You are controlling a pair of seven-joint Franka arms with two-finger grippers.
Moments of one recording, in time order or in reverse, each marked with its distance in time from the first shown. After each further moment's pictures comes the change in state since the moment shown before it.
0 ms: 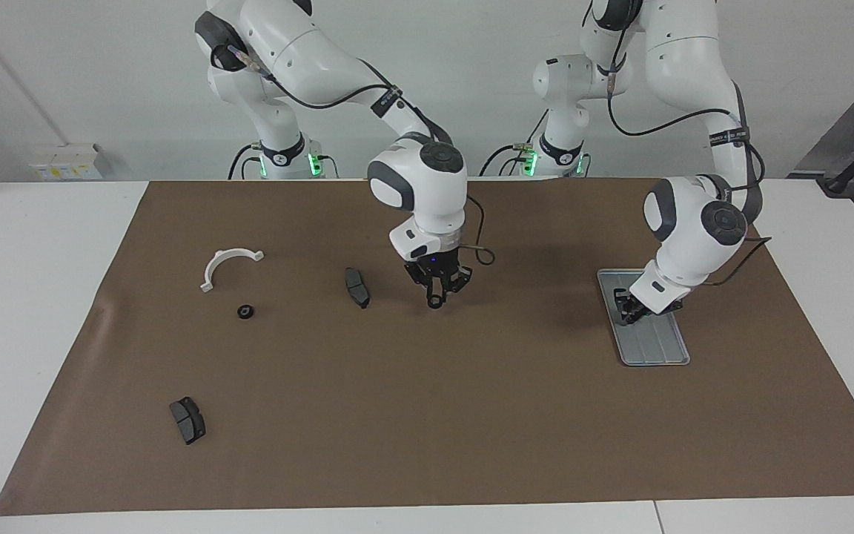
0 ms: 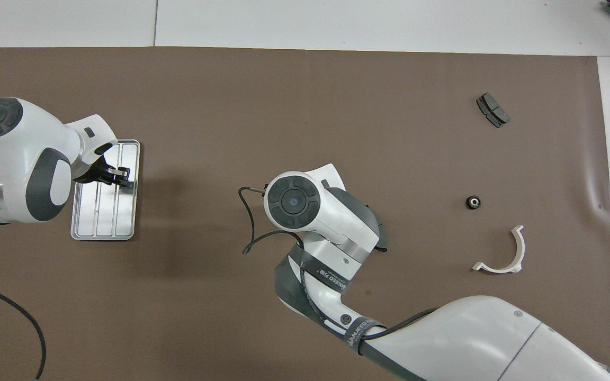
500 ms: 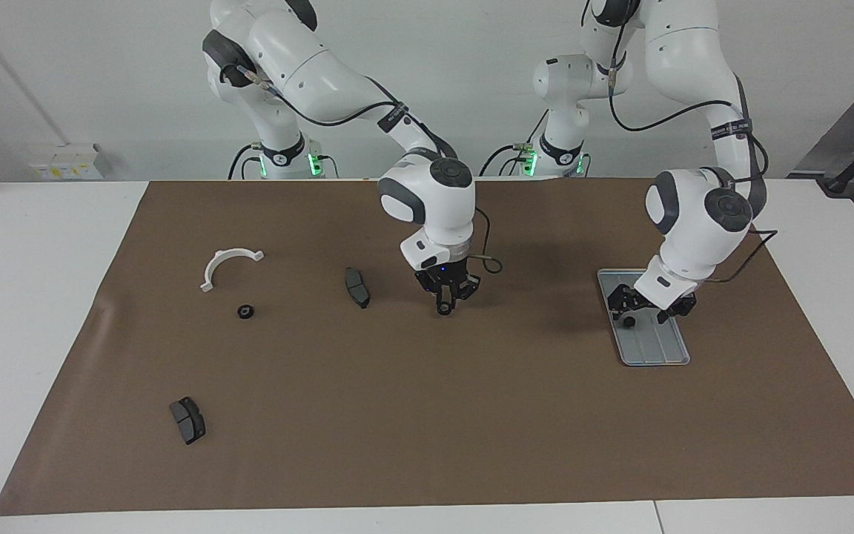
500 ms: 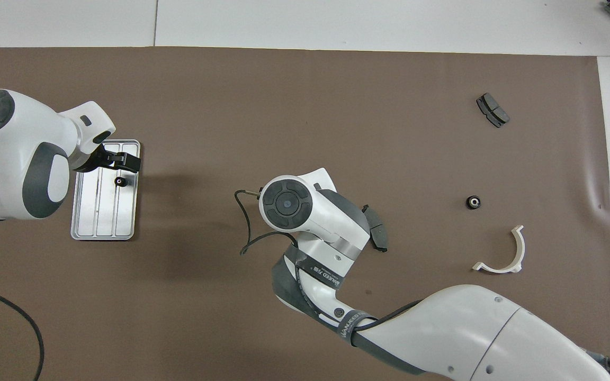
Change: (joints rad) left arm -0.025 -0.018 -0.019 0.043 -0.001 0.032 -0.099; right arm 0.004 0.044 0.004 -0.001 -0.018 0.026 0.009
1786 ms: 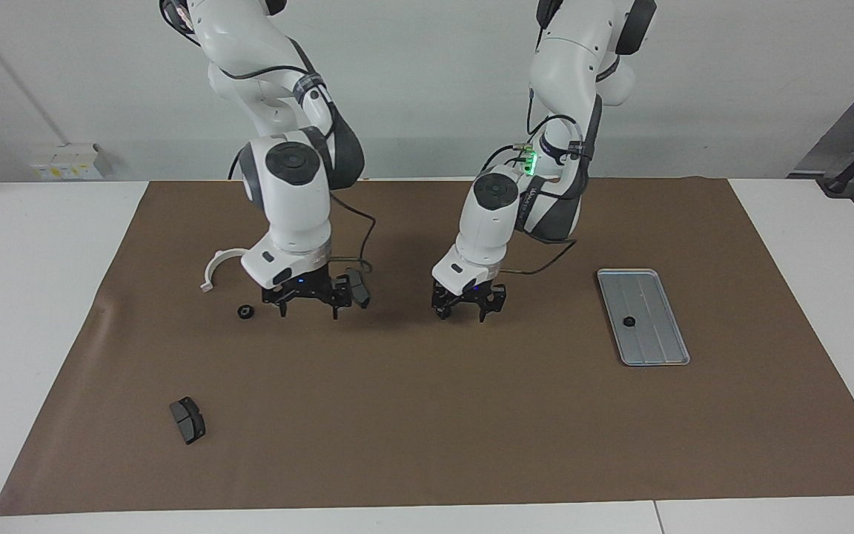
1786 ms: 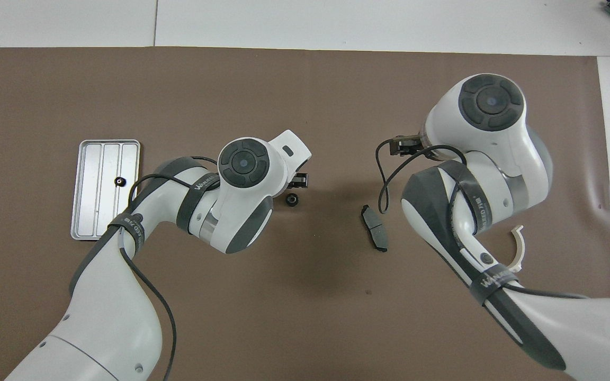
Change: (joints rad) left arm -0.525 0.160 -0.010 0.110 -0.001 0.166 -0.530; right arm -0.148 -0.291 -0.352 -0.043 0.253 -0.200 -1.020
